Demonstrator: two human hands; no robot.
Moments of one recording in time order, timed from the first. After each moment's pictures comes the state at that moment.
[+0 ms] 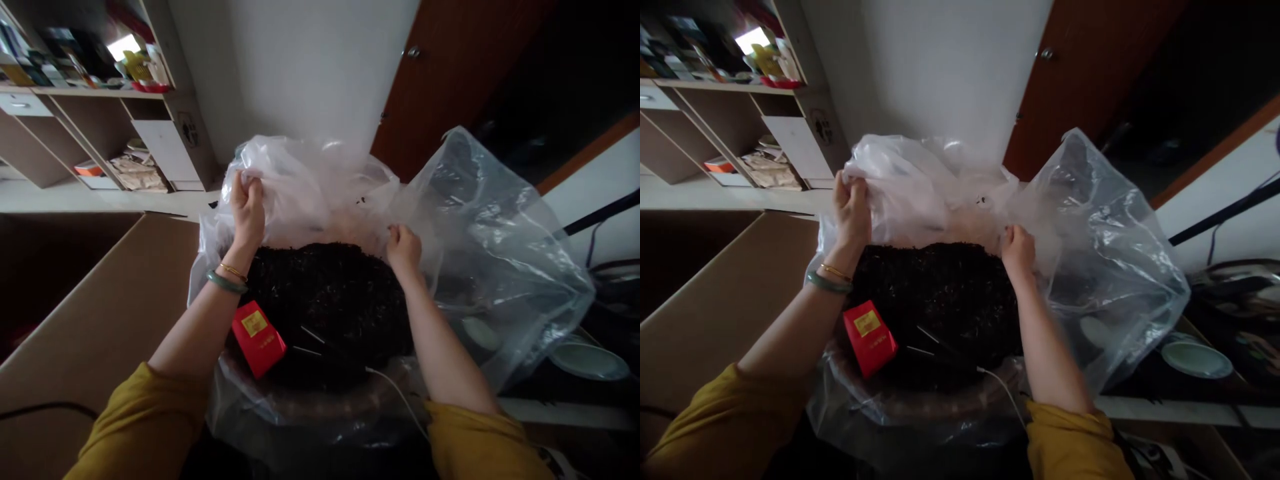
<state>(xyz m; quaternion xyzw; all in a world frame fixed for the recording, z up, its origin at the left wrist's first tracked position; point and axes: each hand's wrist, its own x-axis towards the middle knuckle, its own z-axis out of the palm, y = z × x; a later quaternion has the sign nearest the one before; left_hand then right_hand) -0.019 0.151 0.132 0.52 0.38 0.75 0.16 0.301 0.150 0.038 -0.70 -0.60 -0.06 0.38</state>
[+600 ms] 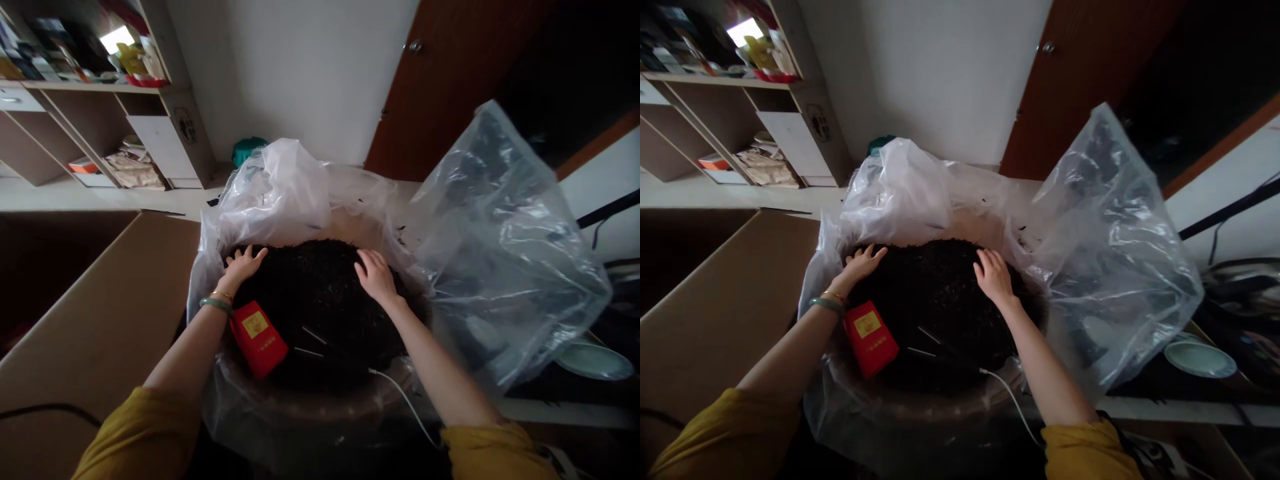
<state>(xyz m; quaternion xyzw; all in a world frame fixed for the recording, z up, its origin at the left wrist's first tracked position) -0.087 0.131 -0.003 0.61 0.78 0.06 0.15 0.278 0.117 -0.031 -0.63 -0.75 0.03 0.22</state>
